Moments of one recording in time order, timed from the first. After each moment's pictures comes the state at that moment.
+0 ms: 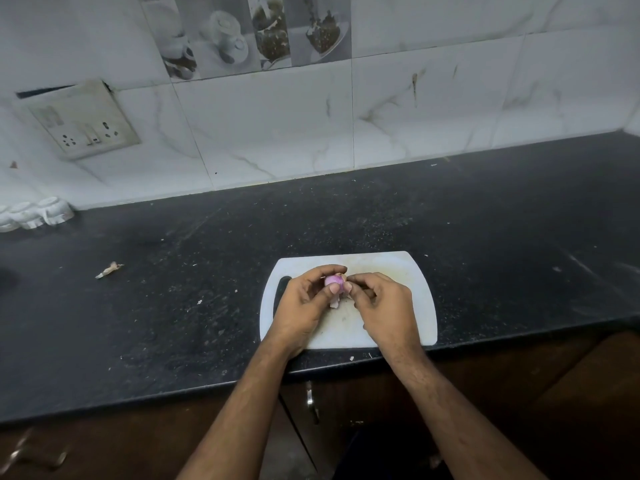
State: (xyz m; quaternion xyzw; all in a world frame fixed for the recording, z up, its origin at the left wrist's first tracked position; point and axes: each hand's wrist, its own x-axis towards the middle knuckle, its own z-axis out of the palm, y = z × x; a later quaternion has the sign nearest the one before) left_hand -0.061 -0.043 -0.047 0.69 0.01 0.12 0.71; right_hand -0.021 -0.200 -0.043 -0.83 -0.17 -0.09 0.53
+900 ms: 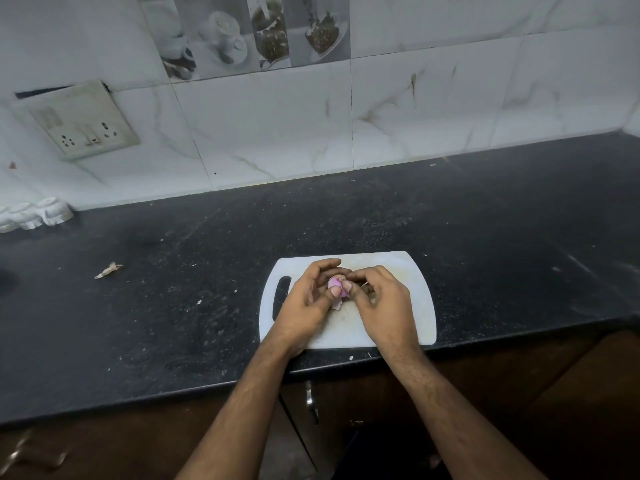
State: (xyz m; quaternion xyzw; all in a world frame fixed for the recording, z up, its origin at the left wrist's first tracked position) left_hand -0.061 -0.045 -0.045 0.72 0.00 0.09 0.69; right_hand -0.024 -0.200 -0.041 -0.82 -0.20 -0.12 0.52
